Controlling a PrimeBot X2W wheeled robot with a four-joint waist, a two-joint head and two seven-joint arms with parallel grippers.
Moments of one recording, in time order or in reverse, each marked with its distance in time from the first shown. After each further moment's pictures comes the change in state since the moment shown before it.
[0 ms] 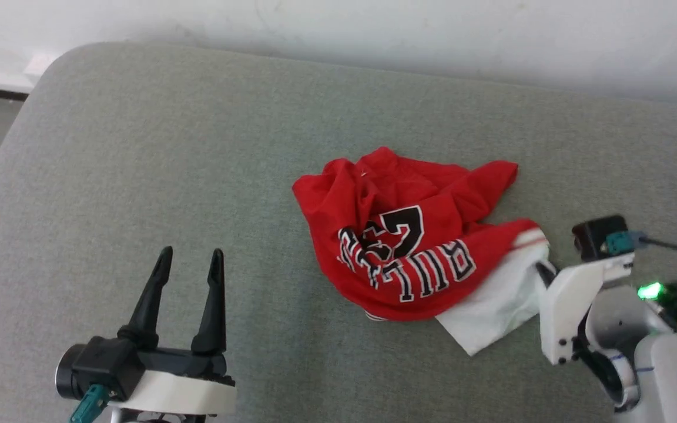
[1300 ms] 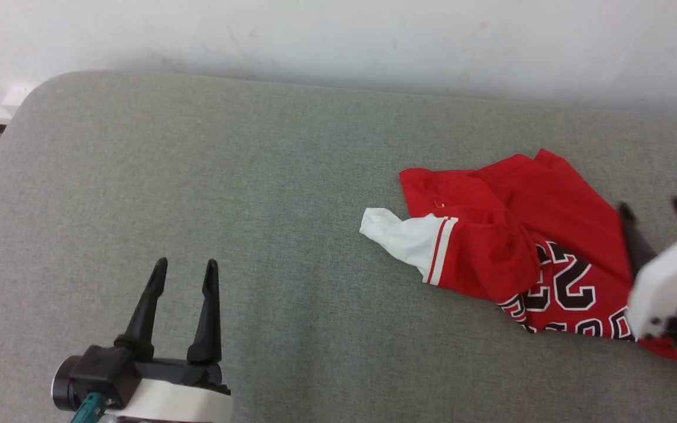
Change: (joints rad) left arm 0.026 0.000 0.019 0.006 0.003 -0.001 0.000; right arm 0.044 -0.036 -0.183 -0.365 -0.017 0.000 -0.015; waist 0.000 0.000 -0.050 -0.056
